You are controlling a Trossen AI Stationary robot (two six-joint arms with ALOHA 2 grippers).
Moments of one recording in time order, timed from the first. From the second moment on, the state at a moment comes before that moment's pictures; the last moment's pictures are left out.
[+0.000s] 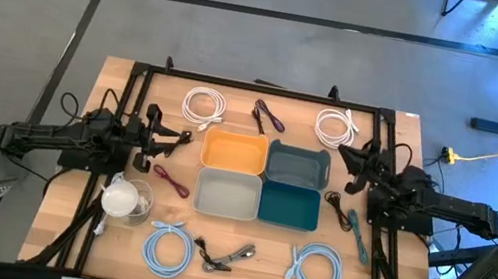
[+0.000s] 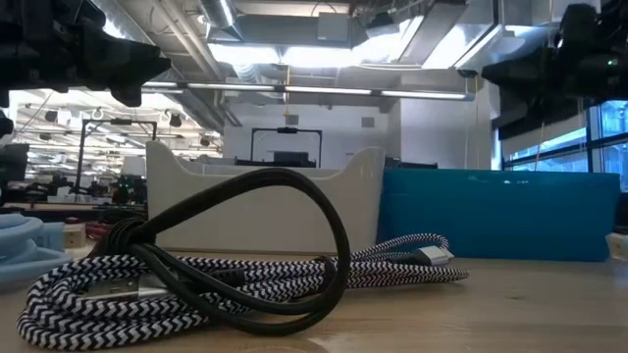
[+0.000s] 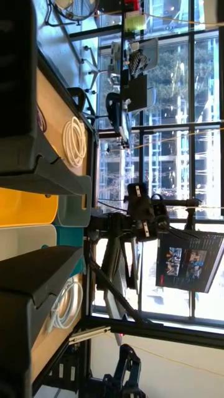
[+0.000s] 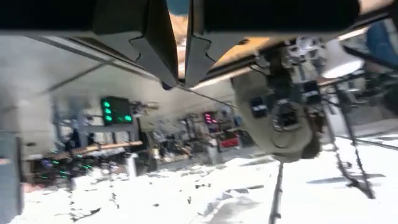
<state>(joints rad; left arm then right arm) 0.17 0.00 0.01 0.15 0.07 -0.04 -0.07 0.03 0.01 0.26 0.30 0.18</state>
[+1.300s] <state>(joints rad) 0.17 0.00 0.01 0.54 -0.10 0.12 -0.20 0.83 0.79 -0.55 0.54 0.26</state>
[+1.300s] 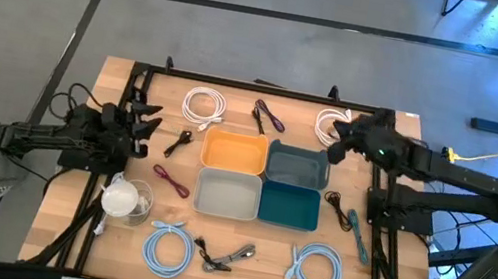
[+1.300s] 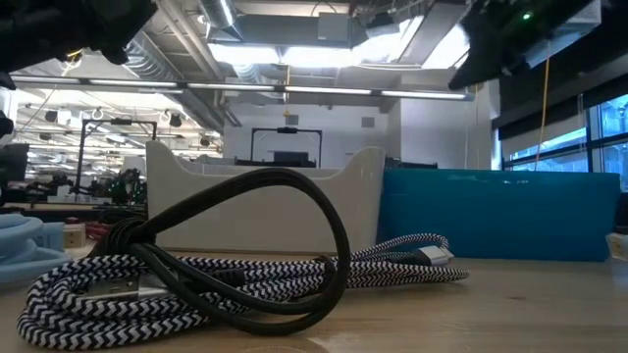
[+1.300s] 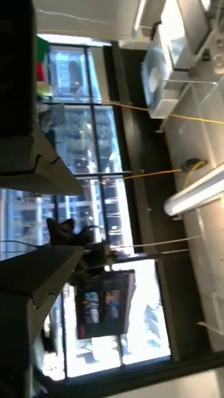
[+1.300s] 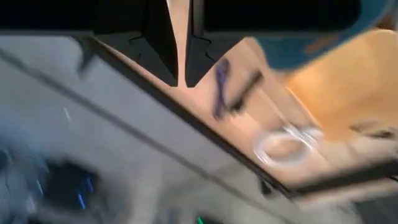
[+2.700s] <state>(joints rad) 0.17 0.00 0.01 0.52 -0.23 -0.01 -0.69 1.63 1.01 -0.66 0.05 0.10</state>
